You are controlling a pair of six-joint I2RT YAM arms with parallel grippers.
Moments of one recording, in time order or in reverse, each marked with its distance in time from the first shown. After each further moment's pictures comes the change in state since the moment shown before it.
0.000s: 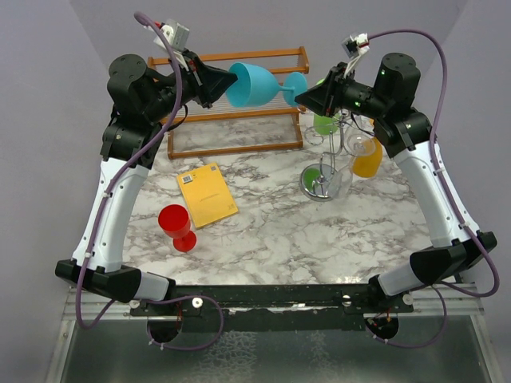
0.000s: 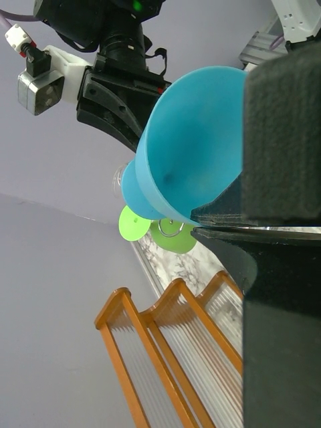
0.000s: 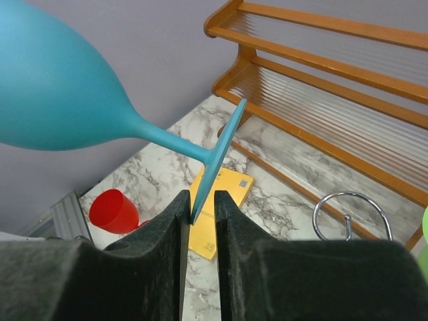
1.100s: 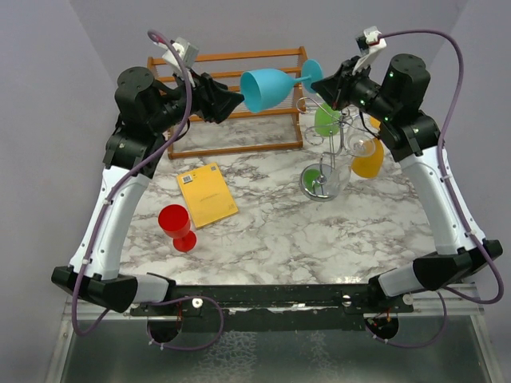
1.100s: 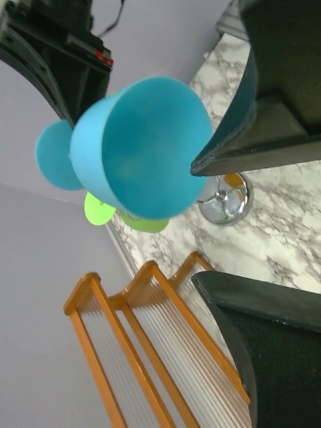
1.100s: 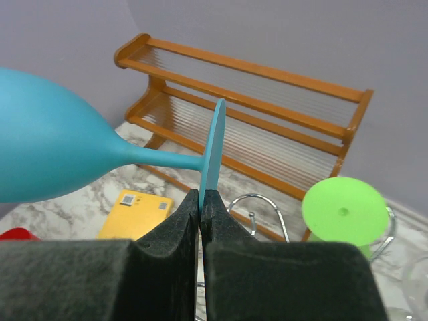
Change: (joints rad) left arm -0.023 -0.061 -0.124 -0.033 -0.033 0.105; right arm 0.001 -0.040 -0.003 0.005 0.263 -0.122
